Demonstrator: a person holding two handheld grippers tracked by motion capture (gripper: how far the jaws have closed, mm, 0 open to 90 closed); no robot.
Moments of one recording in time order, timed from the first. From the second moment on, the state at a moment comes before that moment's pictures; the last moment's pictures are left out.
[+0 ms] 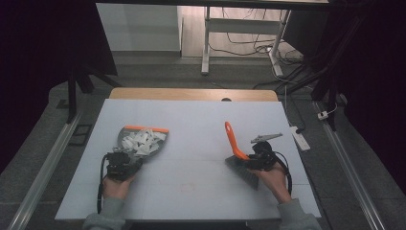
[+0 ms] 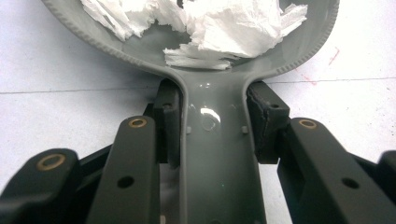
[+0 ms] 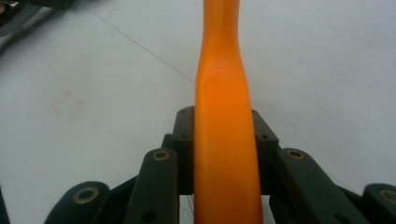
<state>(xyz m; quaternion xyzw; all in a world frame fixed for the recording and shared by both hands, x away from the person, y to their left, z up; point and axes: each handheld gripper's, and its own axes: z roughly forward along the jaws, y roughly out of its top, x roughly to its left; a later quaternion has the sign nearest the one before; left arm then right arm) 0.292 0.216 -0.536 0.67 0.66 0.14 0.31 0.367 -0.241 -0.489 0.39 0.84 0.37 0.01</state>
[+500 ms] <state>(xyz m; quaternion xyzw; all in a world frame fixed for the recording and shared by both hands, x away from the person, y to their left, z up) 0.289 0.216 -0.533 0.66 0.66 0.14 0.33 0.377 -0.250 -0.495 0.41 0.84 0.36 0.03</state>
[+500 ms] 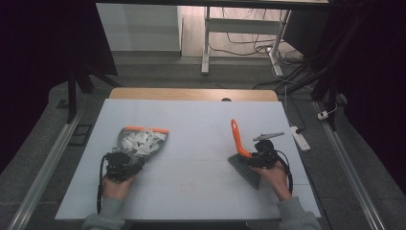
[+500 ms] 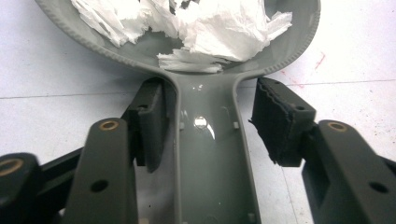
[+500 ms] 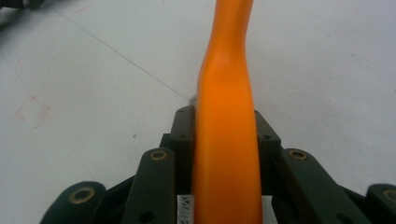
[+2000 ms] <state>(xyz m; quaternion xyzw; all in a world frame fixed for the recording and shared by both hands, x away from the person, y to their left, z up) 0.259 0.235 -0.510 0.69 0.60 0.16 0.37 0.383 -0.255 -0.497 0.40 0.85 0.32 0.13</state>
